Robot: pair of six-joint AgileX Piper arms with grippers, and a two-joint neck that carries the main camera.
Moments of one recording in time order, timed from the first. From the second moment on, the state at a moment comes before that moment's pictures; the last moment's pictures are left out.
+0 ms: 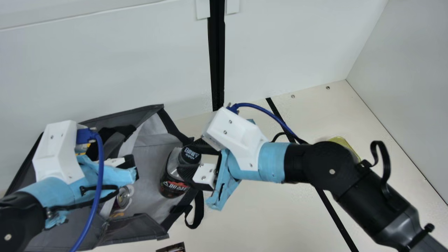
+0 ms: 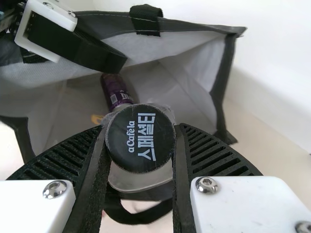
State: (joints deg) left arm -28.7 86.2 -80.7 -13.4 42.6 -7.6; right arm 18.2 75.5 -69.2 47.7 40.9 -55.5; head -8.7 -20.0
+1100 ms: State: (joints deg) left arm -28.7 86.2 -80.7 -13.4 42.6 -7.6; right arm 23.0 87.7 -69.3 63.4 33.1 -68.9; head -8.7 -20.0
